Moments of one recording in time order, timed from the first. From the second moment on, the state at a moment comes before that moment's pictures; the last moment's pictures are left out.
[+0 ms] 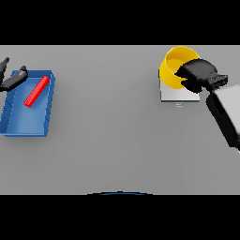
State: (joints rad) left arm -0.46 0.54 0.02 -1.26 -0.12 -0.14 0.53; right arm -0.79 -0.55 0.42 -0.94 0.83 0.33 -0.13
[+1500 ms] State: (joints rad) left arm -0.45 0.55 0.03 -1.25 -0.12 -0.15 0.53; right arm -0.80 -0.50 0.38 -0.77 0.81 0.39 -0.12
